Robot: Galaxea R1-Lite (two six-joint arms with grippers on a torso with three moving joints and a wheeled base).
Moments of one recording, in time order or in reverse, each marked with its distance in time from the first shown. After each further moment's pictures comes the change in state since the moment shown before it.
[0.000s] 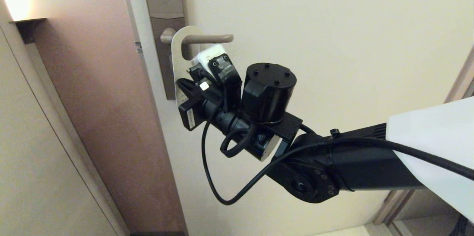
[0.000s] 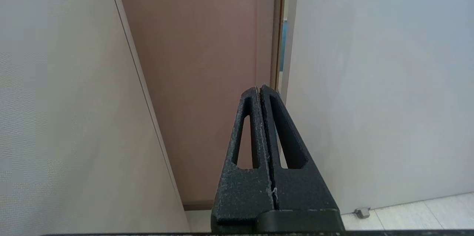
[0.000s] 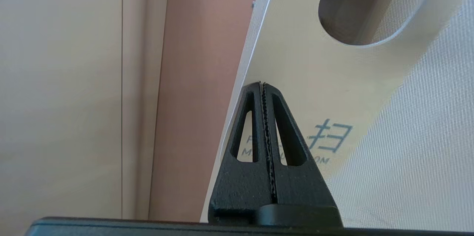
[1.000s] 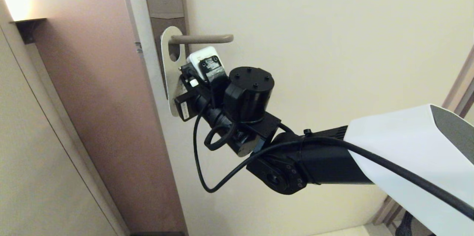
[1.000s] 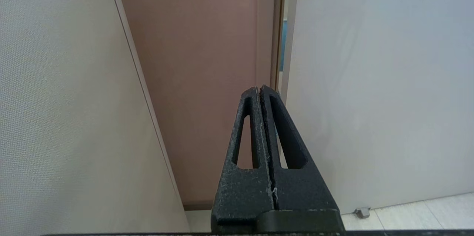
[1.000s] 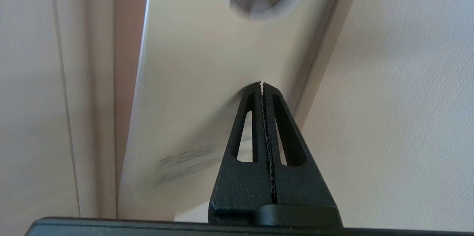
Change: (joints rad) left arm 0.000 0.000 0.000 0.000 0.000 0.000; right arm -0.001 0.116 -0.150 0.000 -0.151 -0.021
